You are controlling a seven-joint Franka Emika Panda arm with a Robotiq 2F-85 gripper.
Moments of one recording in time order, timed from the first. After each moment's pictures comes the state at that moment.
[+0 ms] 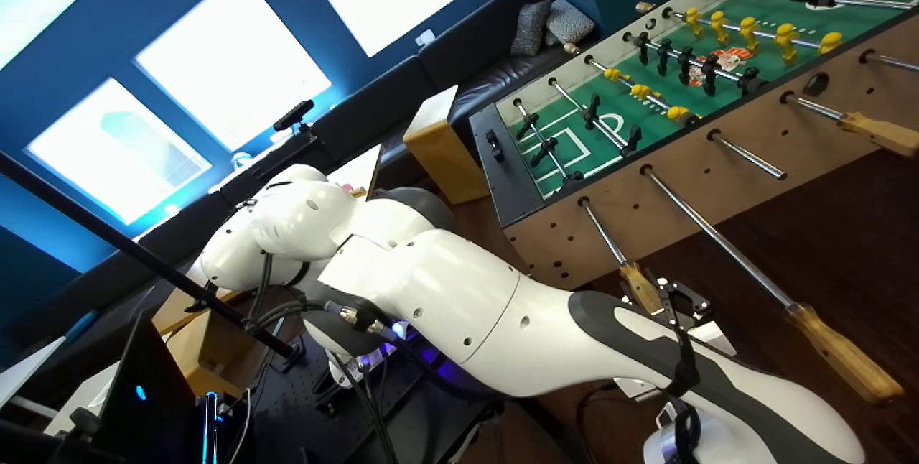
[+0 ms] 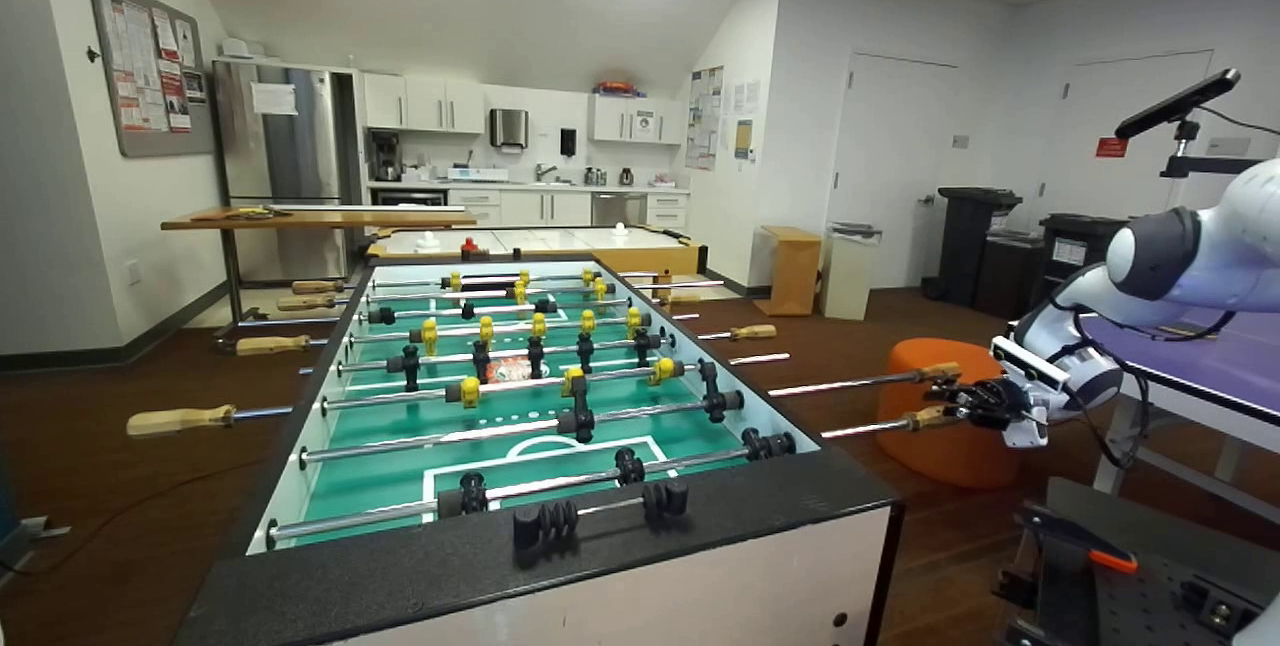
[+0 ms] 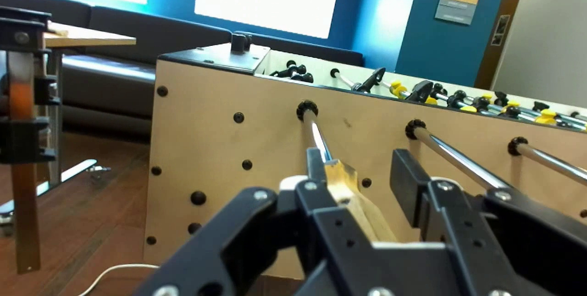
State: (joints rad) arm -1.29 1.44 -0.05 -1.03 1.03 1.09 0.35
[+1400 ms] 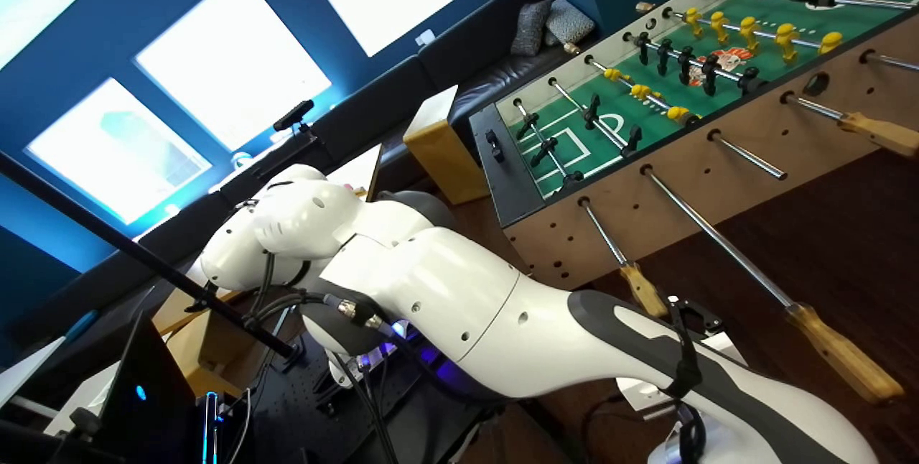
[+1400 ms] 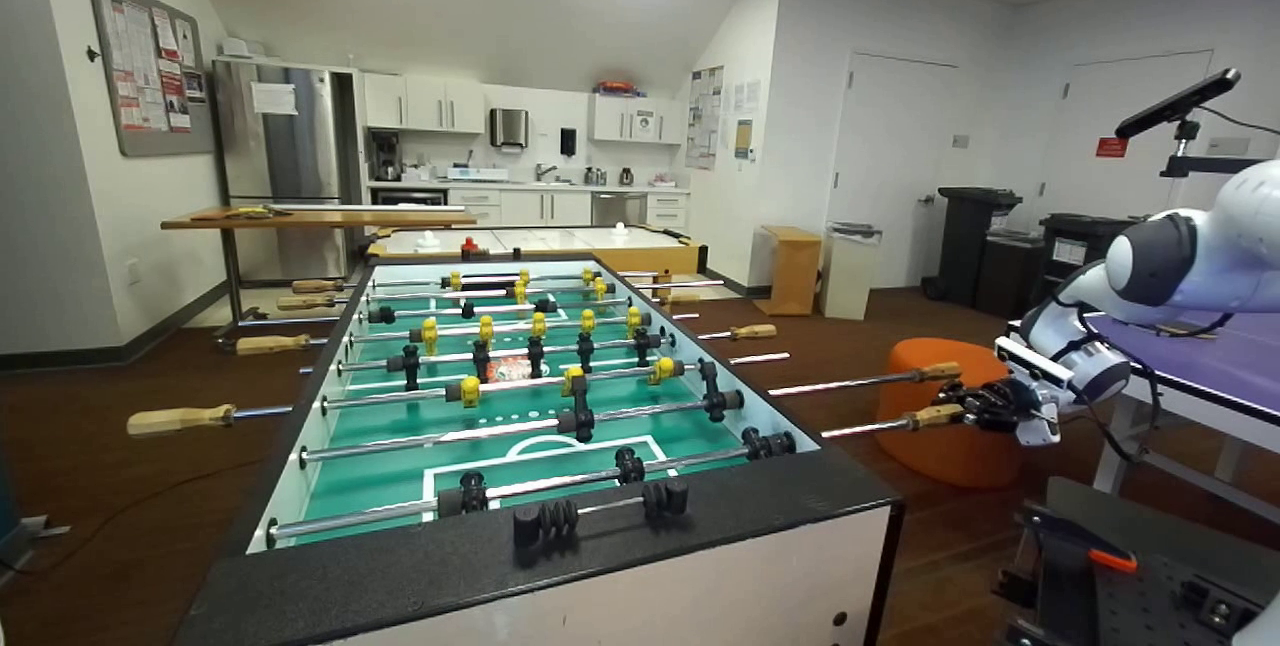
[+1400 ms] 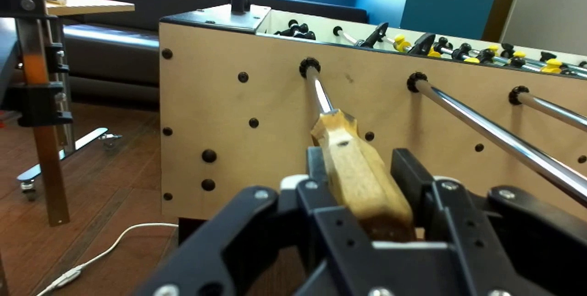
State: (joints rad) arm -1.27 1.45 -0.11 -0.98 1.04 1.13 0.37
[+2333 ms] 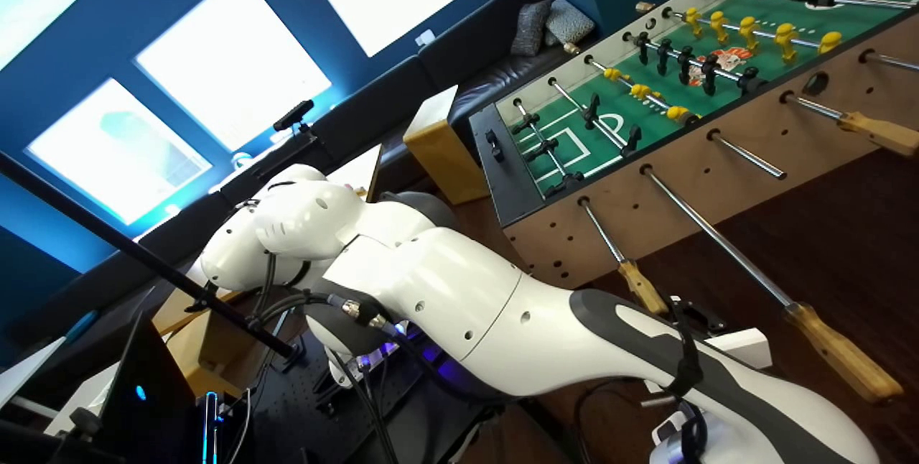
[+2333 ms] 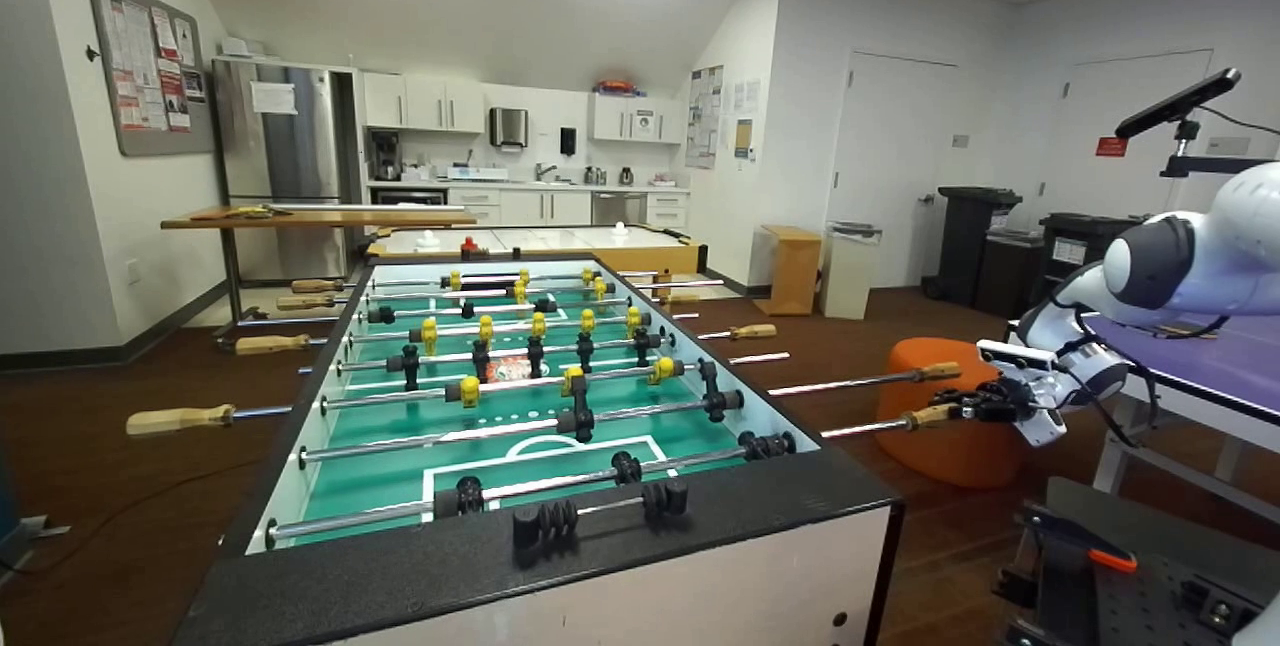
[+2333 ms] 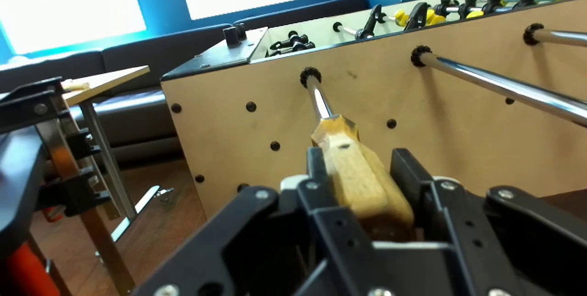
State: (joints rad) arm -1.26 1.47 -0.11 -0.97 1.05 1.12 0.71
